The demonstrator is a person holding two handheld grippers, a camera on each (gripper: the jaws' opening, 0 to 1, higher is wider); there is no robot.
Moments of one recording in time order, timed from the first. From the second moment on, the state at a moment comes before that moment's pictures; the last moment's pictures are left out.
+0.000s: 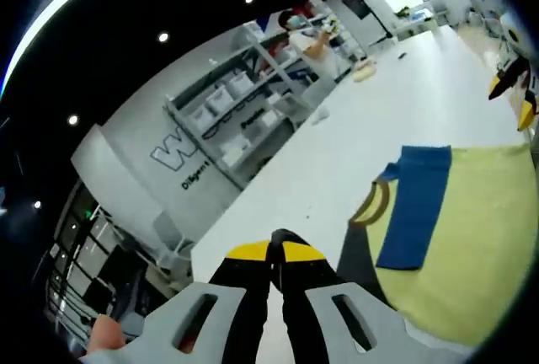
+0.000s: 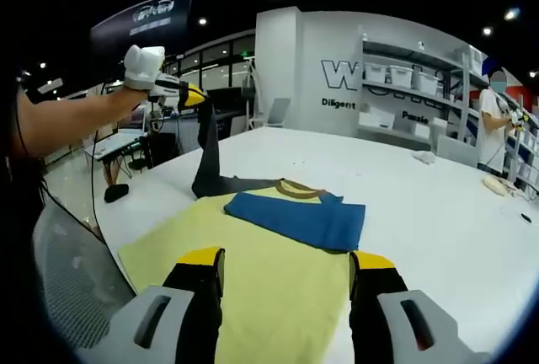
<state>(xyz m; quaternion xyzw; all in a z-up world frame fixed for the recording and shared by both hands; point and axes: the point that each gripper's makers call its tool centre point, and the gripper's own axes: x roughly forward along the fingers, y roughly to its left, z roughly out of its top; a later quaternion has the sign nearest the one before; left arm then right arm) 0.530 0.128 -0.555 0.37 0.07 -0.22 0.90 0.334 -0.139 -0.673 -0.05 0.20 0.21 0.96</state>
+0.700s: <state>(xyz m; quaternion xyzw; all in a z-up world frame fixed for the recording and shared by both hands) 0.514 0.020 -0.557 0.37 0.03 -0.32 0.88 0.332 -0.140 -0.672 -0.05 0.20 0.21 0.96</state>
